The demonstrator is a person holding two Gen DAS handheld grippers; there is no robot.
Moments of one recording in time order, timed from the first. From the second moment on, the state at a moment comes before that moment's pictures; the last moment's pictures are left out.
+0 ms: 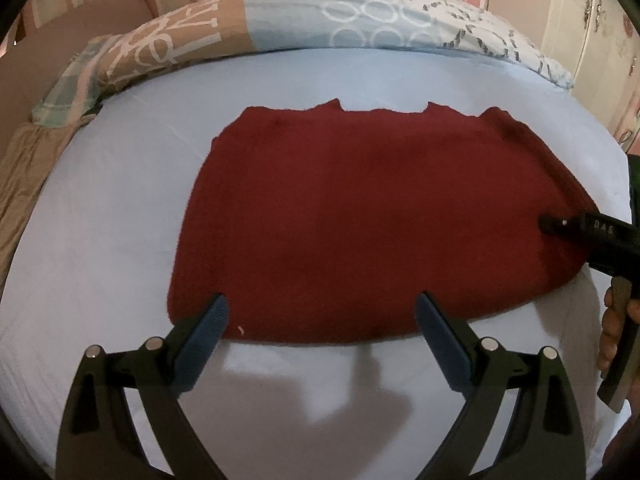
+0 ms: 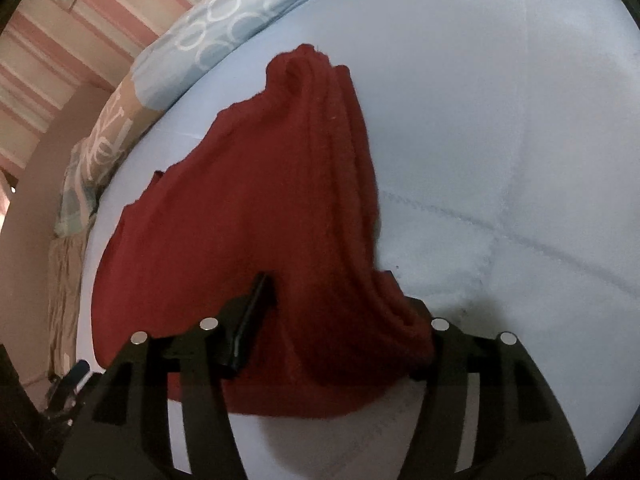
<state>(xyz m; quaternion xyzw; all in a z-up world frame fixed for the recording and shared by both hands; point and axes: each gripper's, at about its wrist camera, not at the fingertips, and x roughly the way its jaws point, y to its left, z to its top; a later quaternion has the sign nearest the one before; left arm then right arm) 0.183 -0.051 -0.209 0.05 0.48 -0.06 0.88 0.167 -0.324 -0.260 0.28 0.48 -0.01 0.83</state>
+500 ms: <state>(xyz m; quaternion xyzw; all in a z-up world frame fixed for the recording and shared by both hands) 0.224 -0.084 -0.236 0.04 0.49 -0.06 0.87 0.162 -0.291 -0.234 0.16 0.44 -0.02 0.89</state>
